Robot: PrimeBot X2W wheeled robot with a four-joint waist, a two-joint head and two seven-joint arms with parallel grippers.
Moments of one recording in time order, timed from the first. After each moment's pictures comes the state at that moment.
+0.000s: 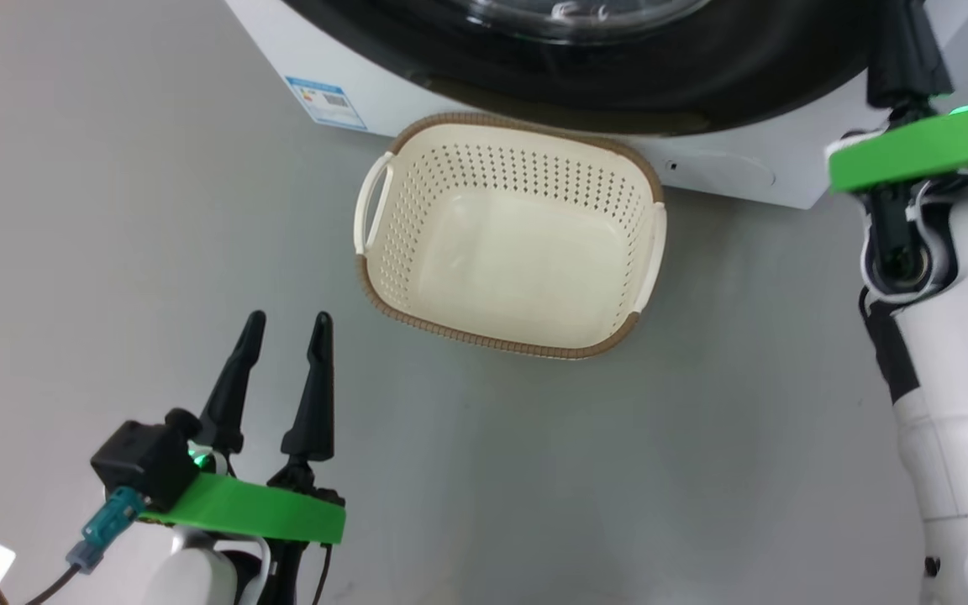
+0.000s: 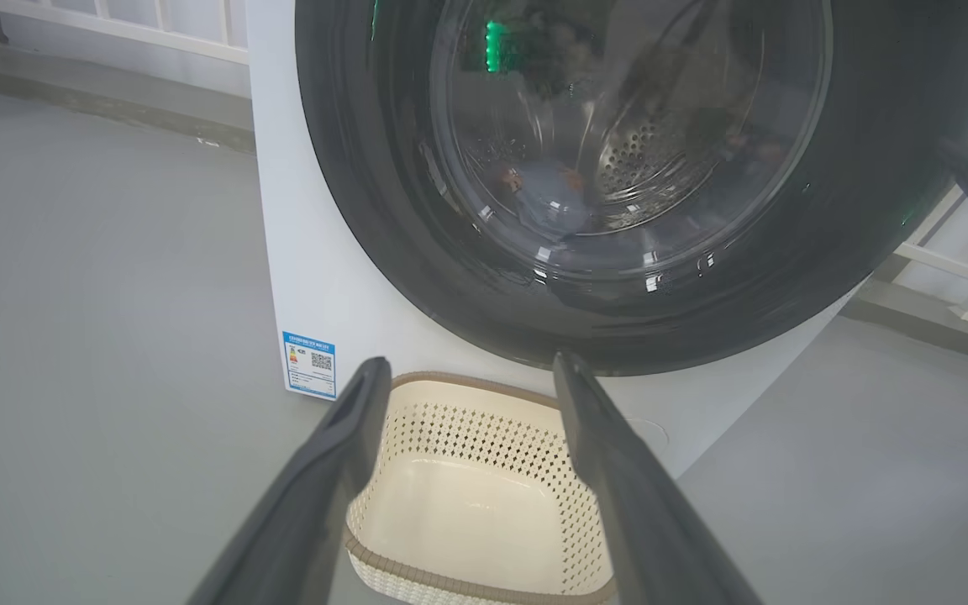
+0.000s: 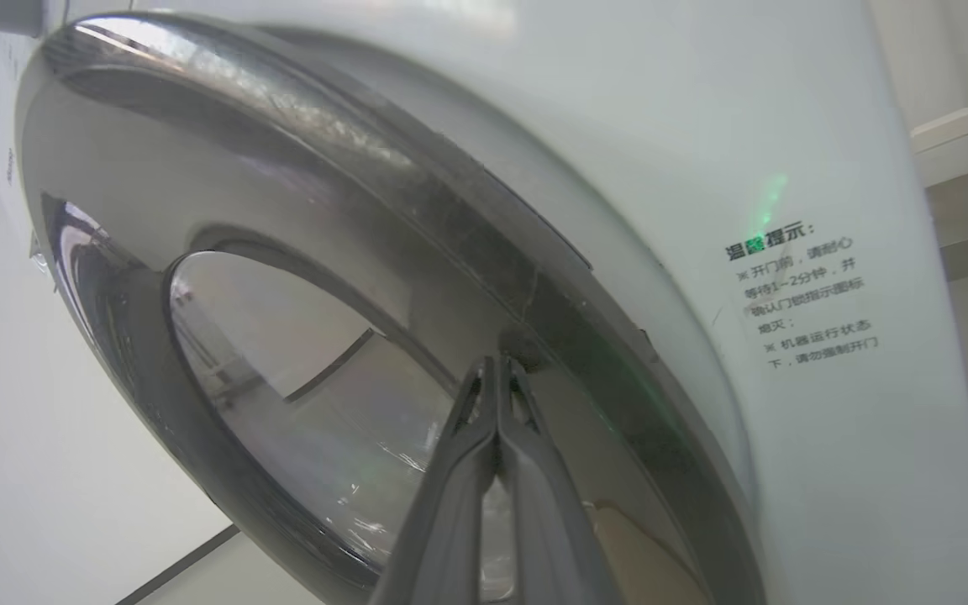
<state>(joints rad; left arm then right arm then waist) -0.22 0.04 -0.21 0.07 -0.43 -0.13 -0.26 -0.87 -0.16 0.01 0.50 0.60 0.13 -0.26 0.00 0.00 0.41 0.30</state>
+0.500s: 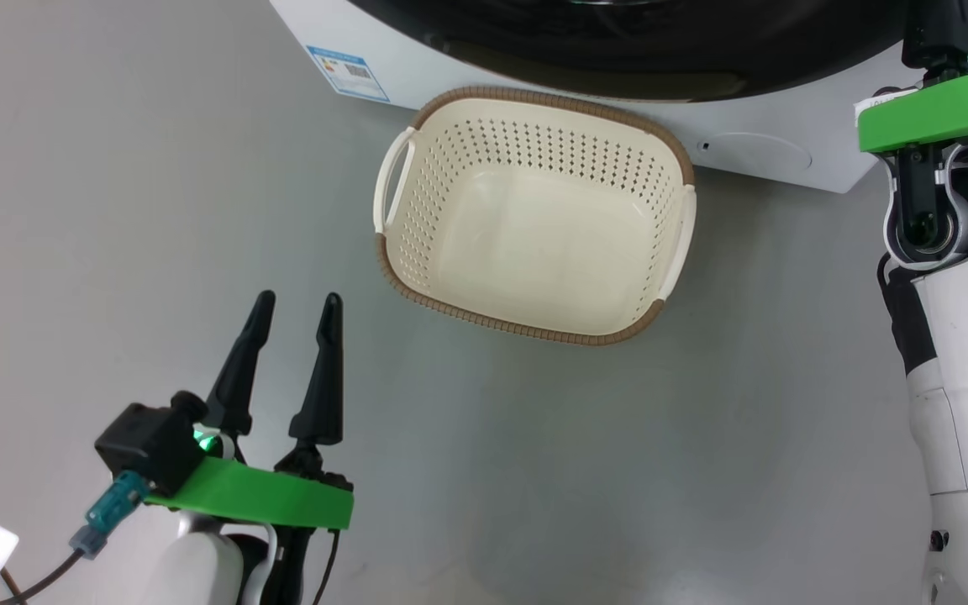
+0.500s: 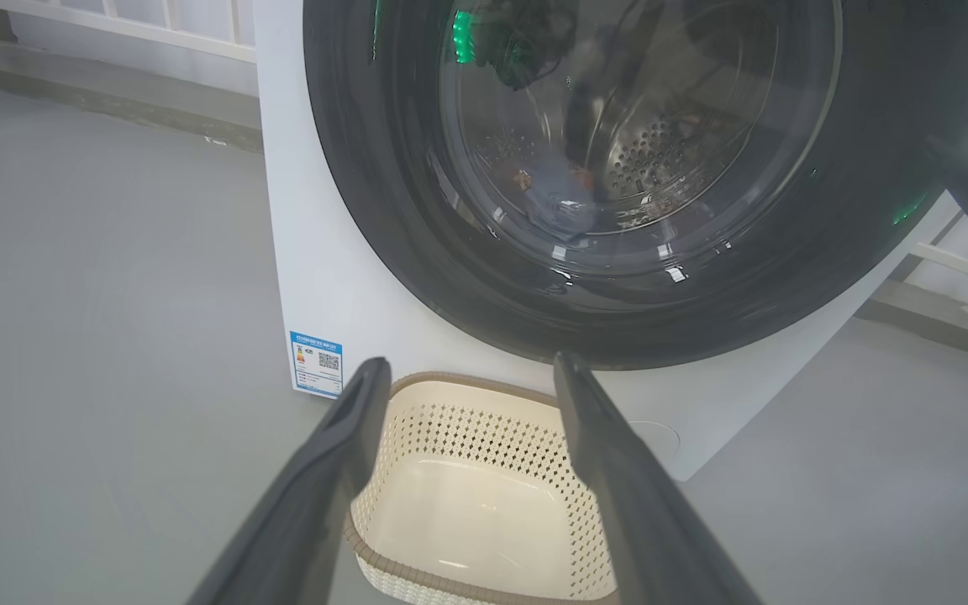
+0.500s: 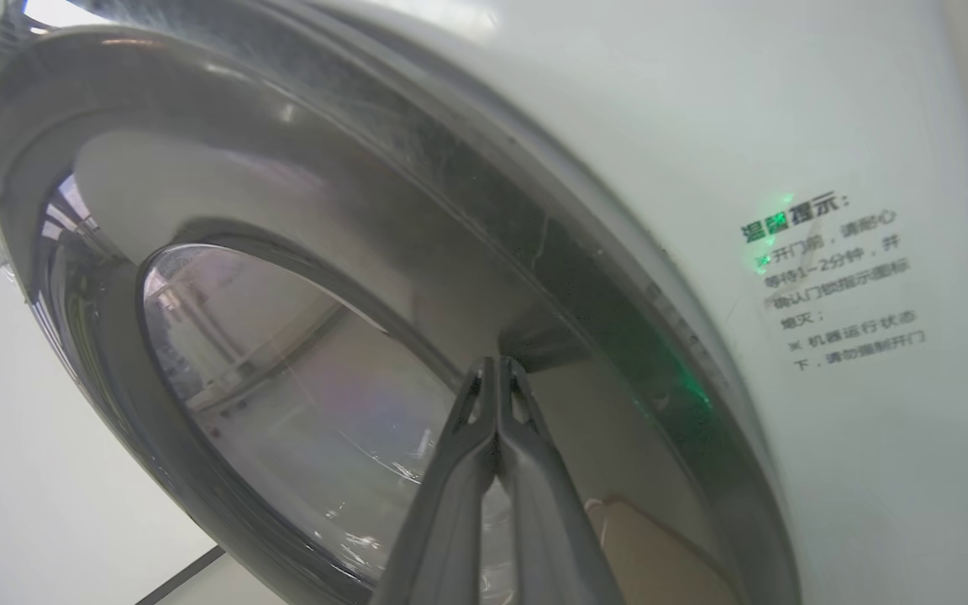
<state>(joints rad) -0.25 0.03 -0.23 0.07 -0.44 -0.13 -0.26 -0.93 -0.16 -0.06 0.52 0.56 0.13 -0.26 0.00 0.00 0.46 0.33</state>
